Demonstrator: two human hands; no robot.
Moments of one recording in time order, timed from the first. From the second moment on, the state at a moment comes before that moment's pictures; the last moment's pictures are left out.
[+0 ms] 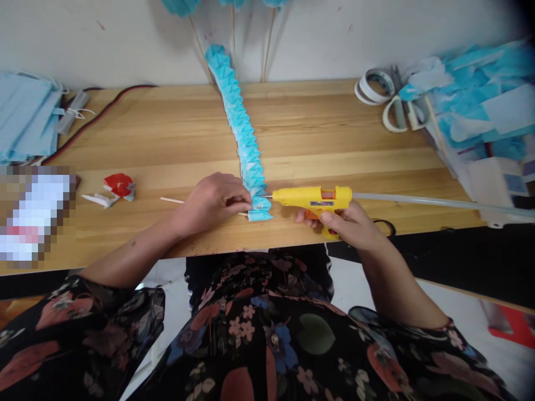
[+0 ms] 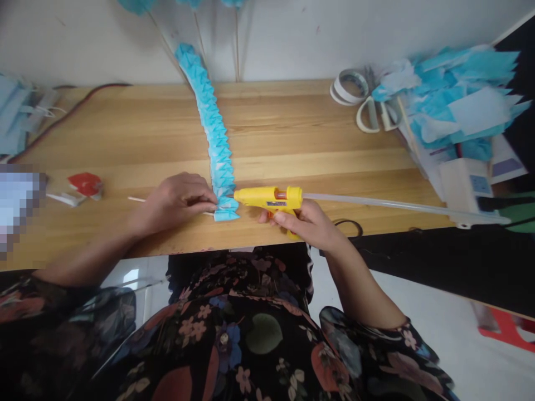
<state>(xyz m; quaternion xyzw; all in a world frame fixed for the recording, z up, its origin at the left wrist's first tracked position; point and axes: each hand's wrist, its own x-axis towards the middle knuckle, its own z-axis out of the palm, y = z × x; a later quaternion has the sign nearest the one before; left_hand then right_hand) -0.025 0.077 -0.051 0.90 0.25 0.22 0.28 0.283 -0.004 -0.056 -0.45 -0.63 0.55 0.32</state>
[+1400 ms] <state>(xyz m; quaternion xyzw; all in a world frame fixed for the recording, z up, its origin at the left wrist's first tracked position) -0.027 0.075 -0.050 0.91 0.23 0.22 0.27 0.272 0.006 -0.046 -0.43 -0.73 0.47 0.26</state>
